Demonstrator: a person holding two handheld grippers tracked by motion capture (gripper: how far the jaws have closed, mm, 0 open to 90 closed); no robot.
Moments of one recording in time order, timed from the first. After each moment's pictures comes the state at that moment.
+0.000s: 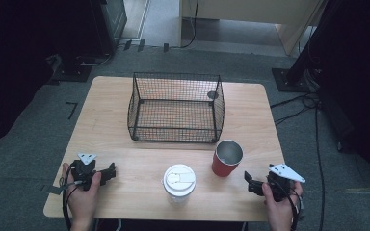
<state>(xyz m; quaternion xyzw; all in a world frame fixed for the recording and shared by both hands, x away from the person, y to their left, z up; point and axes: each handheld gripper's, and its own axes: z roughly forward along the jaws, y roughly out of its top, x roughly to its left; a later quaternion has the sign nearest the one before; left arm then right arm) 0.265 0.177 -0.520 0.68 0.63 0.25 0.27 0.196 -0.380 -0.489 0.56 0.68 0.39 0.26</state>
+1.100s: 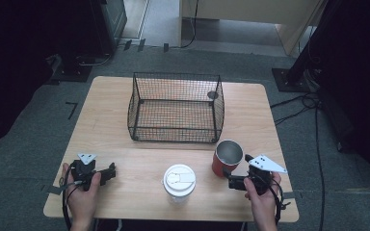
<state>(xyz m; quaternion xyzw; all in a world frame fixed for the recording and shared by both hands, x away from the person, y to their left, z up) 0.265 0.178 -0.520 0.68 0.63 0.25 0.27 0.213 -0.323 -0.461 0.49 0.70 0.47 0.22</state>
